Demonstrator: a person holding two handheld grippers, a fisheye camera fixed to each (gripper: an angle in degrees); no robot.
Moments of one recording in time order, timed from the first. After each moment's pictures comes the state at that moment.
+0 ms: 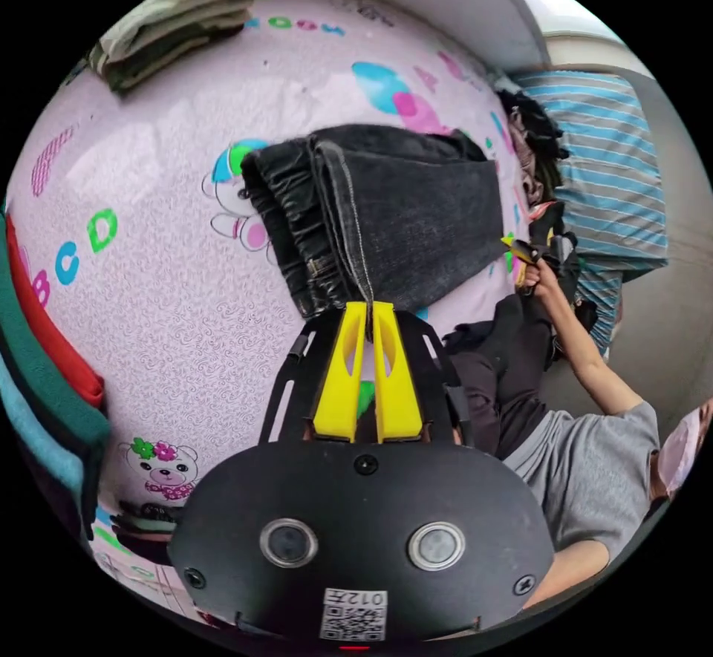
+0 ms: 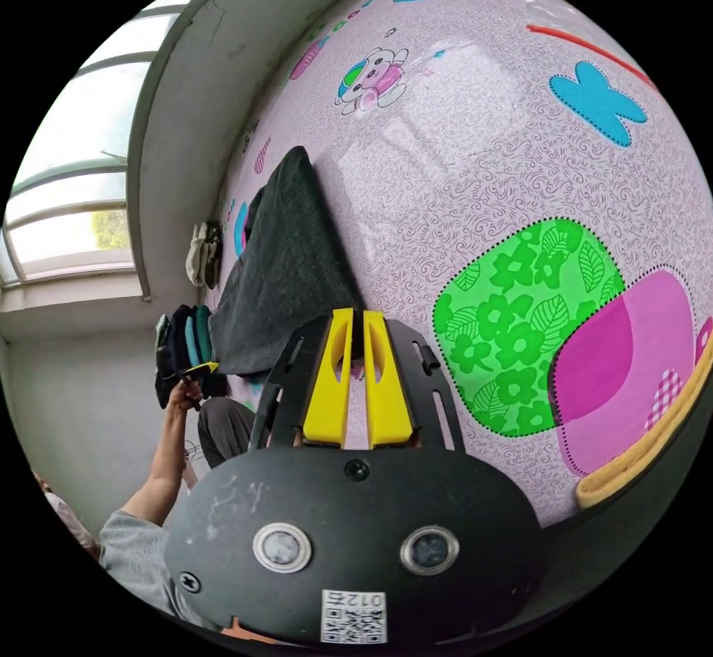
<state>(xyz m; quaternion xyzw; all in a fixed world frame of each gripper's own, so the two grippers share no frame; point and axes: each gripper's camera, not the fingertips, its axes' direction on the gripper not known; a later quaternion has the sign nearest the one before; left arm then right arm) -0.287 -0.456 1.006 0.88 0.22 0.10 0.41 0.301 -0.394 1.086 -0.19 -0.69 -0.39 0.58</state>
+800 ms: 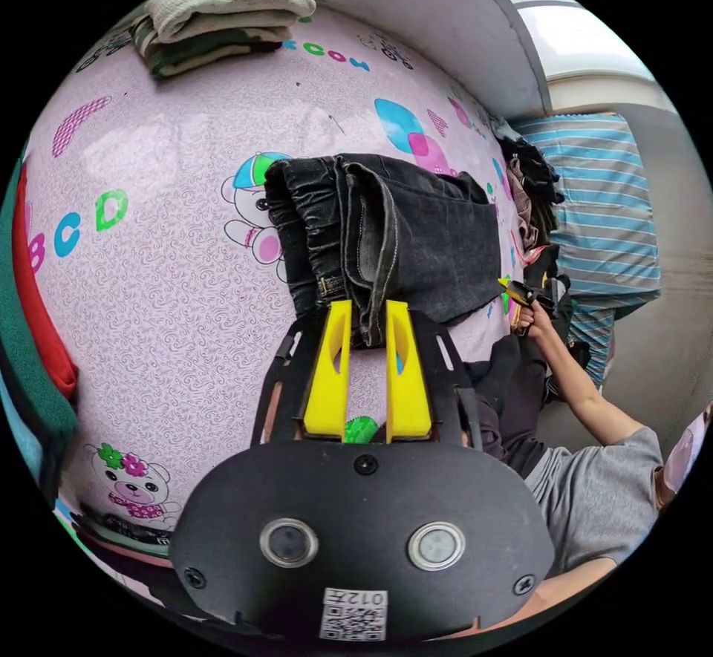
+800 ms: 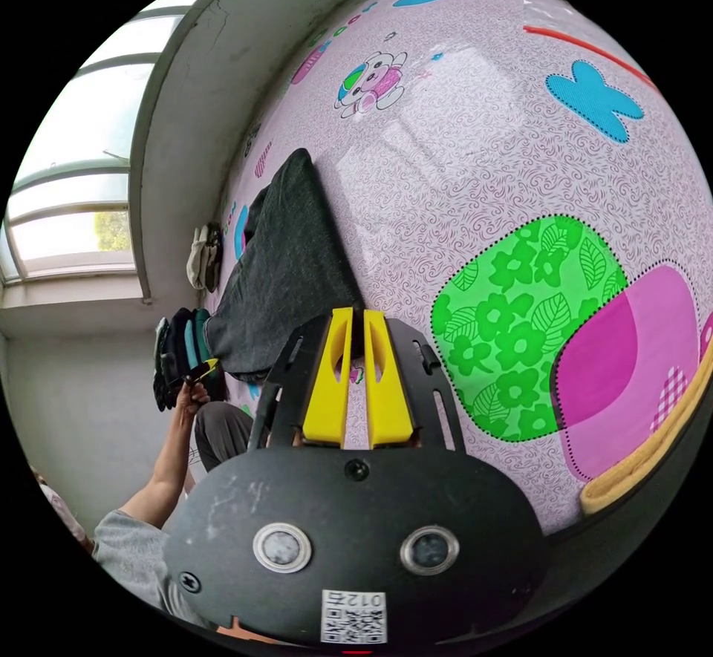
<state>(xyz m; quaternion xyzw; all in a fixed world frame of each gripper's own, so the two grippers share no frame) -0.277 -0.484 1.001 0.90 0.27 0.08 0.32 0.324 -0.409 1.081 -0.18 -0.70 -0.38 0.58</state>
